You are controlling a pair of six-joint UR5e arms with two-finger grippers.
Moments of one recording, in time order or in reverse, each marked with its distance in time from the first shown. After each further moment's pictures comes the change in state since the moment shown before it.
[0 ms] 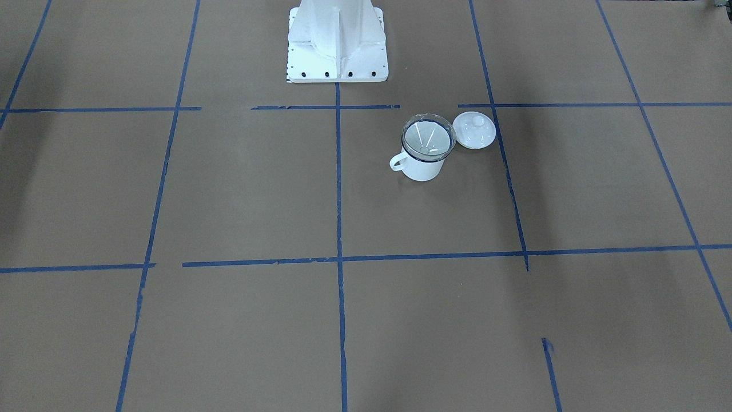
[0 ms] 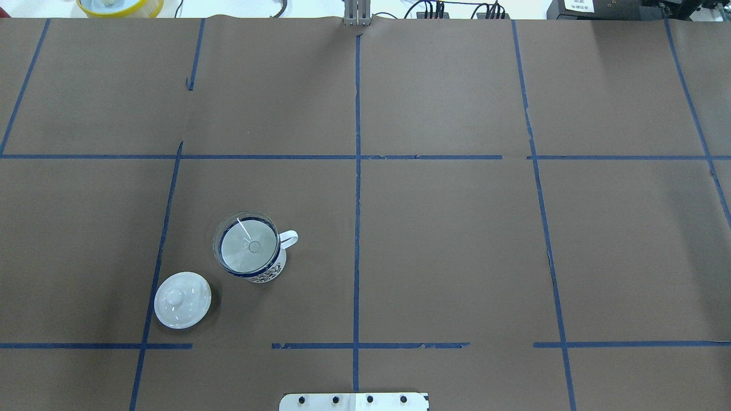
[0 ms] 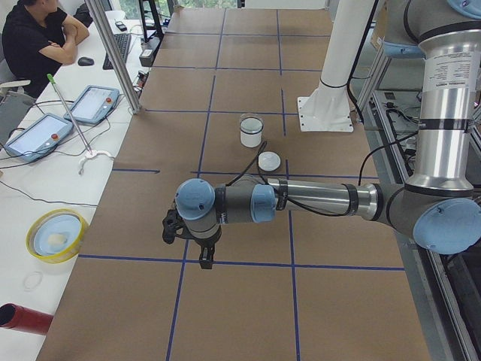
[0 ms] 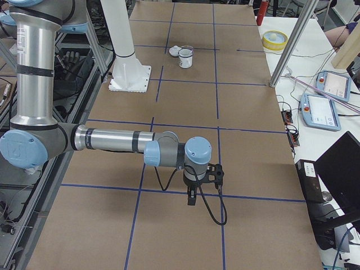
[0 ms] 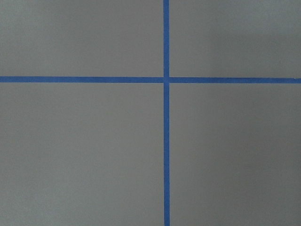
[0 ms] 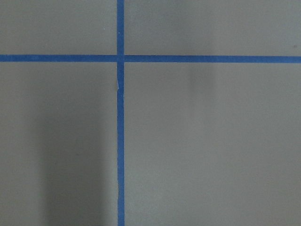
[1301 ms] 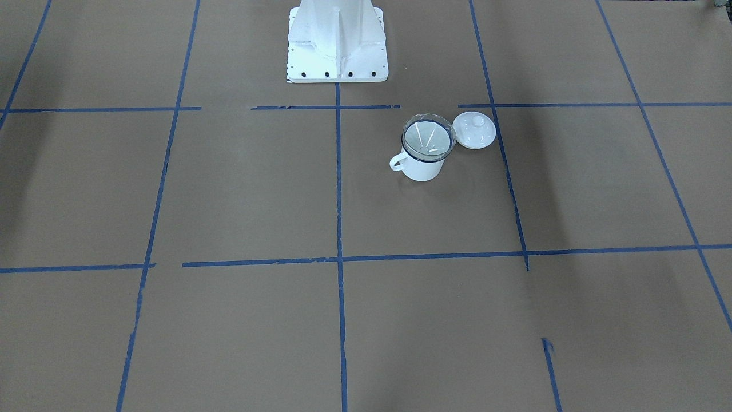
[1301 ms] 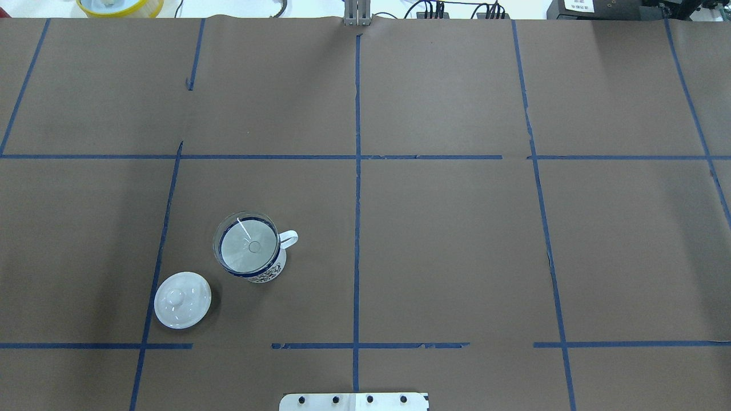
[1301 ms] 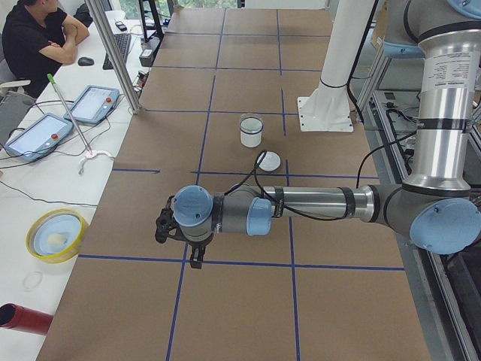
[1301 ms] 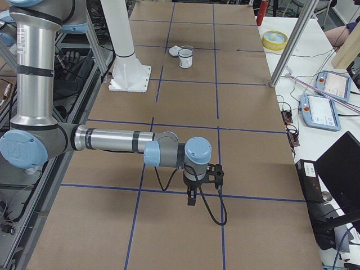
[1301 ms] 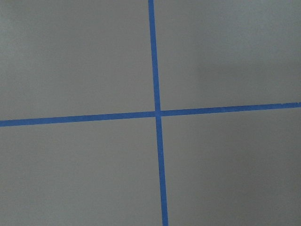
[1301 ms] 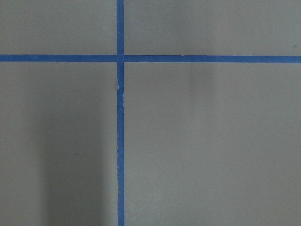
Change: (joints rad) left arm -0.002 -0.017 0.068 -0.143 -0.060 -0.065; right arm 0.000 0.000 0.000 0.000 0.000 0.000
